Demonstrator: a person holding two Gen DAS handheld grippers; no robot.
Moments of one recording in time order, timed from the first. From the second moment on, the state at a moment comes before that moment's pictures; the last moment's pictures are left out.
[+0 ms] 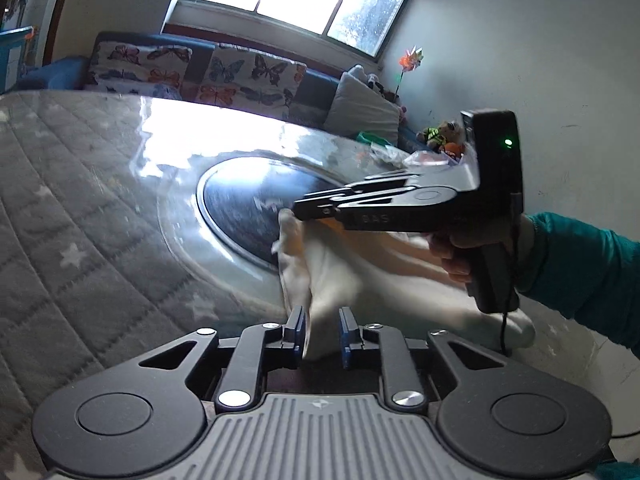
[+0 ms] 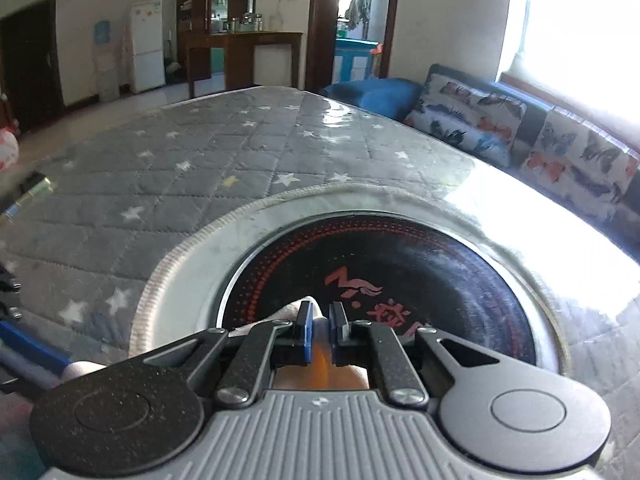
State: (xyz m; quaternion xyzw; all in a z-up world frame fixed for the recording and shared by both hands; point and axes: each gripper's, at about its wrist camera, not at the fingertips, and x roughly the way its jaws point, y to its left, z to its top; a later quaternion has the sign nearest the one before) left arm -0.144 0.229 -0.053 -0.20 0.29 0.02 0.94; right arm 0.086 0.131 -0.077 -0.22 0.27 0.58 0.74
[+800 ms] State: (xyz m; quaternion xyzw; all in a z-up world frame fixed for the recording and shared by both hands) left arm -0.049 0.209 -0.064 -0.15 0.34 0.01 0.93; right arm 0.082 -0.070 -0.048 -0.19 0.34 0.43 0.81
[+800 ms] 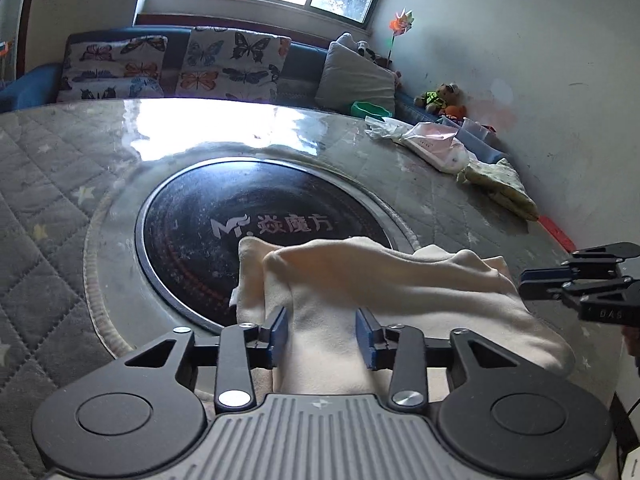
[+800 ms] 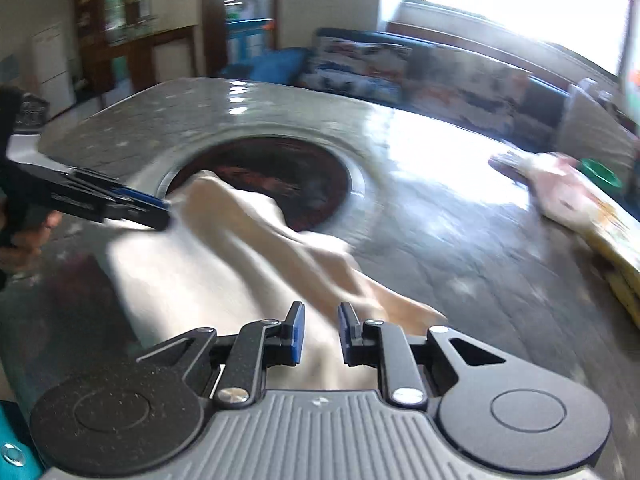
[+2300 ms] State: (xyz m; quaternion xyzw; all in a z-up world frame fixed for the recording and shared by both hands) left arm -0.034 0.039 -0.063 -0.06 0.34 -0.25 0.91; right arm 0.119 -0.050 -0.060 -0.12 0.33 0.47 0.81
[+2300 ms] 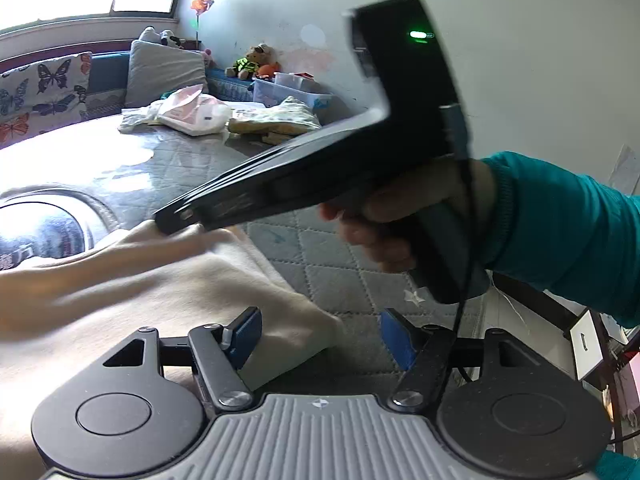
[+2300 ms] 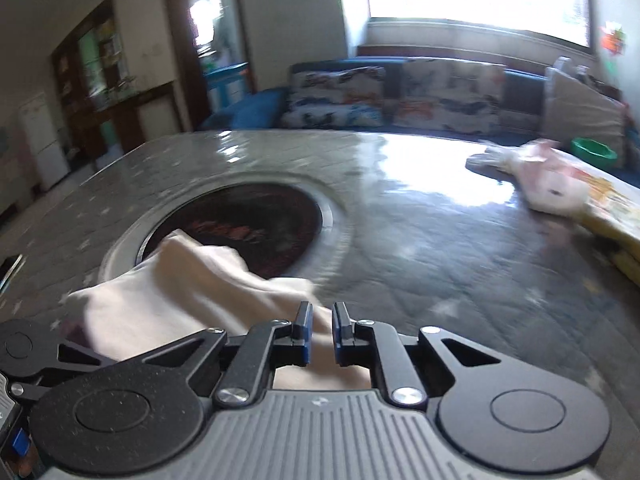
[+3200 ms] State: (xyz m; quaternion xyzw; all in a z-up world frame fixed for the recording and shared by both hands) left arm -0.041 0.056 -0.071 -0.10 0.32 -0.25 0.91; right arm 0.123 0.038 -0.069 -0.19 0.35 0.52 0.76
